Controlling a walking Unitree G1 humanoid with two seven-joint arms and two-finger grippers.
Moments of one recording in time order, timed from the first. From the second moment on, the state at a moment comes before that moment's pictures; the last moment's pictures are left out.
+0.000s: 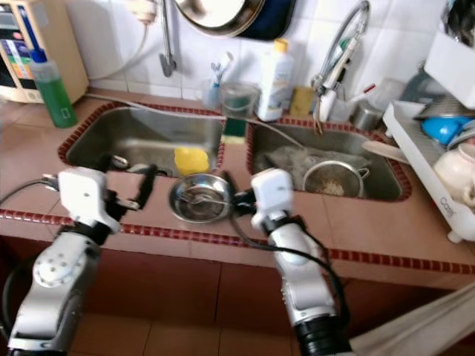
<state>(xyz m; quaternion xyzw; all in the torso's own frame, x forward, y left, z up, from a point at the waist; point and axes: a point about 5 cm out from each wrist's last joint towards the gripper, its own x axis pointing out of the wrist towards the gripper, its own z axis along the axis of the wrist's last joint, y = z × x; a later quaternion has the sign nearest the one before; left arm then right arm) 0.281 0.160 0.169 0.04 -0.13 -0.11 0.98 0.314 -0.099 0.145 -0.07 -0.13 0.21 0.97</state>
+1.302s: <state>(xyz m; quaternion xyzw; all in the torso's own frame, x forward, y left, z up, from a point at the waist) 0.244 0.099 0.162 0.15 -0.08 -0.34 0.93 0.292 -0.118 0.109 0.17 0.00 0.19 0.97</state>
